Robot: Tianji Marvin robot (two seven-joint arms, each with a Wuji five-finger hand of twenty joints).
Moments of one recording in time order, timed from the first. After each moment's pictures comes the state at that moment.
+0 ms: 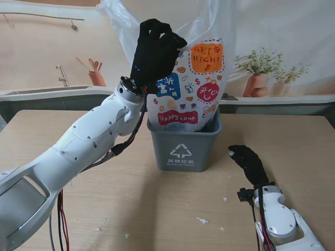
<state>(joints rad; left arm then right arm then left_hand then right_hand) 0.62 -1.33 -0.60 -0.95 0.98 -0.31 1.19 -1.74 -1.19 1.47 -1.54 -0.08 -0.17 -0.18 0.98 -0.57 0.90 -0.22 0.46 0.06 1.24 0.64 0.71 0.09 0.97 0.80 0.33 0.29 1.02 0.70 -0.10 0.31 1.12 0.56 0.26 -0.35 0.80 -0.13 0.45 0.08 0.69 0.23 0.32 0.13 0.73 0.35 0.26 0.13 0.38 0.27 0.07 0.19 0.35 0.55</state>
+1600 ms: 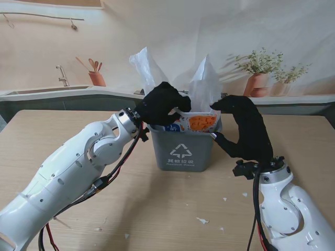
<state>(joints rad) 0.98 -1.15 -0.83 -1.44 0.79 -0.42 0.20 -1.74 -1.16 1.48 -1.89 -0.74 -0.57 -0.48 0.88 -0.59 0.91 -0.22 0.54 -0.10 1.26 0.55 0.87 -0.01 0.79 0.77 0.58 0.18 0.84 0.62 0.11 0.20 1.08 0.55 0.32 -0.55 0.97 -0.13 0.33 -0.03 0.78 0.32 0.30 0.03 0.83 0.39 0.26 0.11 0.54 0.34 0.11 0.18 0.35 0.55</state>
